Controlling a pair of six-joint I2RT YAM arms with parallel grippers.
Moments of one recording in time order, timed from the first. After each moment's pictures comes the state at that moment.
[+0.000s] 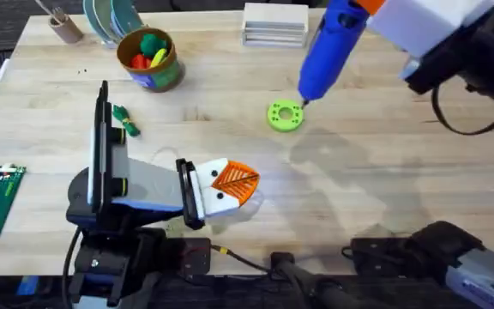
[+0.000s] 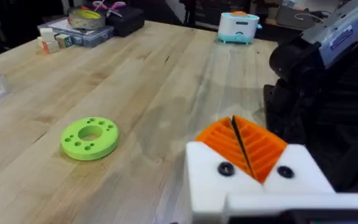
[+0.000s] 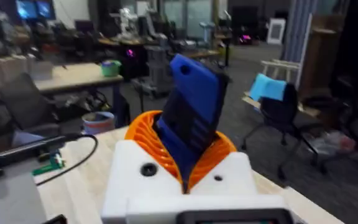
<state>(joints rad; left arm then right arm) -0.07 0.01 0.01 -0.13 1.24 0.03 0.41 0.74 0.72 0.24 -0.47 0.06</state>
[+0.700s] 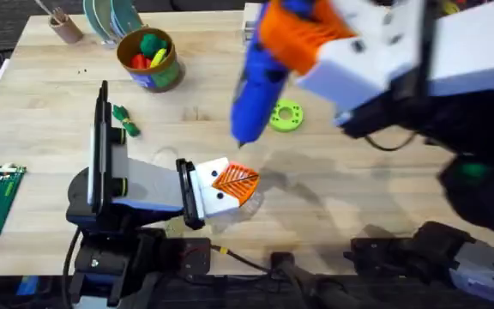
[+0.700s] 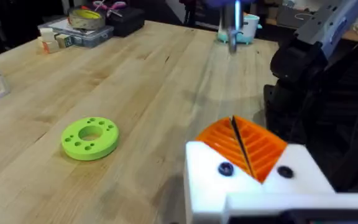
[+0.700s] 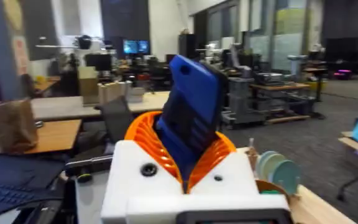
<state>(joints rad) -0.07 0.01 0.01 -0.13 1.24 0.03 0.71 0.89 0.58 0.75 -0.47 0.19</state>
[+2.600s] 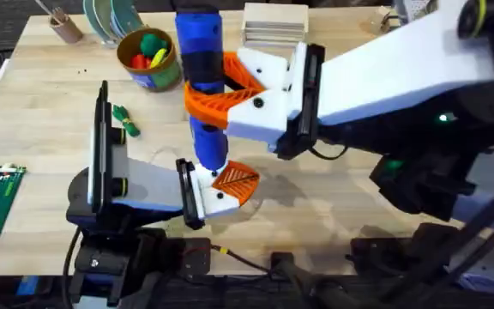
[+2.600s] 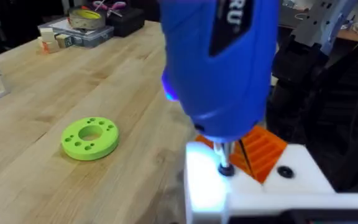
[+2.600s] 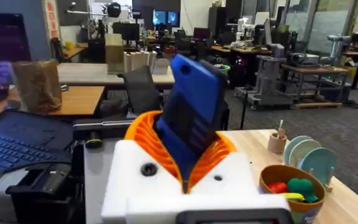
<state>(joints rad) -0.07 0.01 0.01 -0.13 1.24 0.03 0.85 1.16 0.58 0.90 -0.51 0.08</state>
